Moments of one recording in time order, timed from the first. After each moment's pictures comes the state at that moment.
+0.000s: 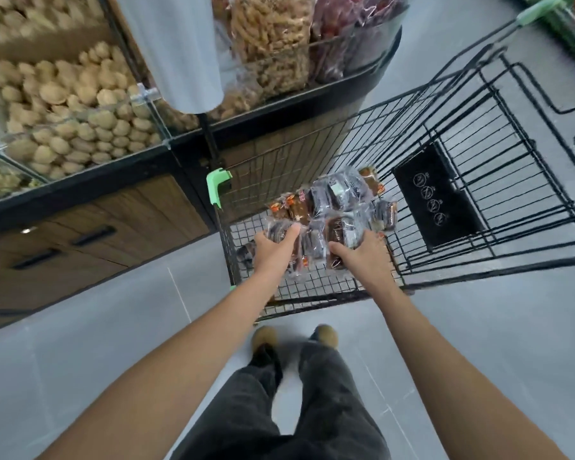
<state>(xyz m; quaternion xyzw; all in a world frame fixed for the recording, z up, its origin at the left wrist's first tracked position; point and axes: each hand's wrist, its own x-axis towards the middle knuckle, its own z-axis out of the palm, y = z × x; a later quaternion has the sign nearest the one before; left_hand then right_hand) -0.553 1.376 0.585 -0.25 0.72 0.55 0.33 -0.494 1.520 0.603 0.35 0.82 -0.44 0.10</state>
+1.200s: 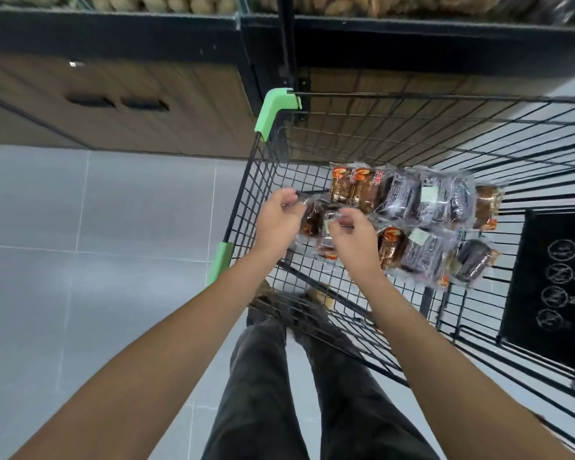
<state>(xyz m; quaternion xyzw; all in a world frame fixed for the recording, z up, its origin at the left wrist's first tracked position) -0.593 1.394 0.482 -0.35 0.75 0.54 0.15 -0.594 1.523 0.460 0.14 0.83 -0.47 0.25</state>
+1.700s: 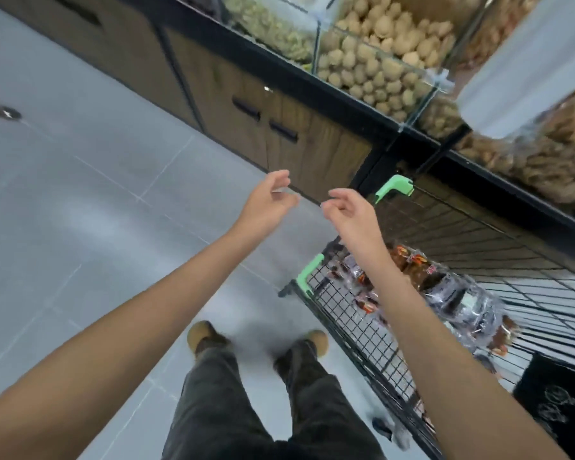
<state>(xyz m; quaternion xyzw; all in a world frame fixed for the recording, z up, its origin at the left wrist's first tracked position) -0.486 1.221 0.627 -0.39 0.68 0.62 -0.05 -0.571 1.351 0.623 -0.15 0.82 -0.46 0.32</state>
